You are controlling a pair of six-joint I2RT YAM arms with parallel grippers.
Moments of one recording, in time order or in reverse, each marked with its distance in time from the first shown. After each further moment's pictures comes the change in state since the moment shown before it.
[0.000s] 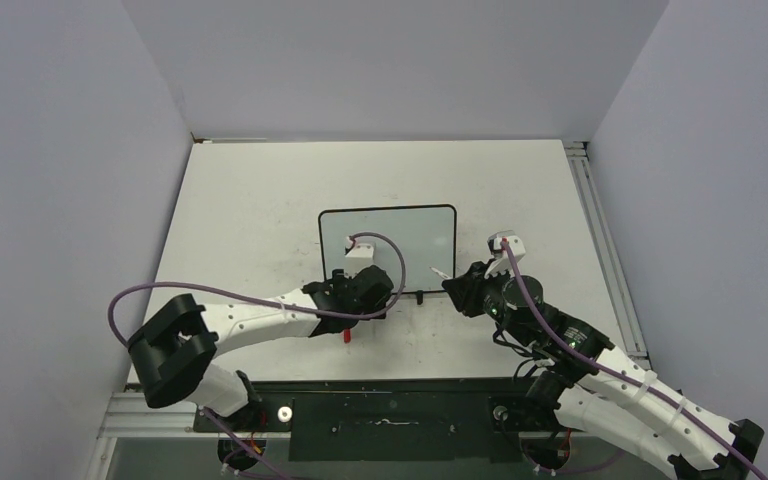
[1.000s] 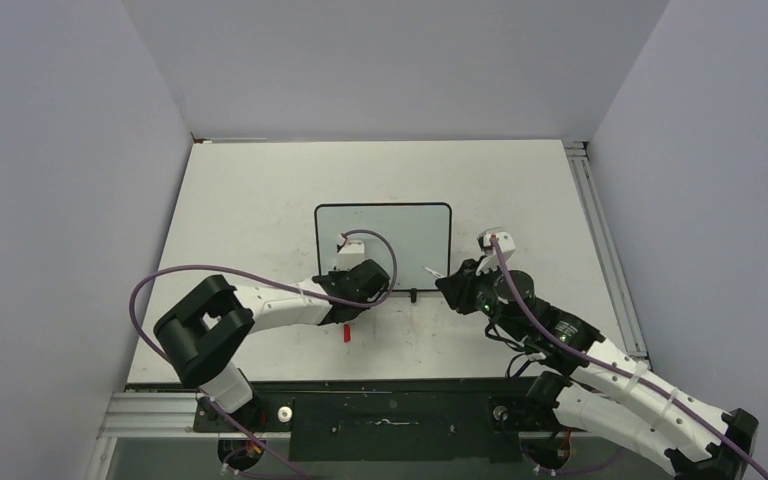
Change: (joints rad) left arm 0.108 0.126 -0.015 0.055 -0.062 0.019; right arm -0.001 0.075 0.011 0.048 -0.031 -0.021
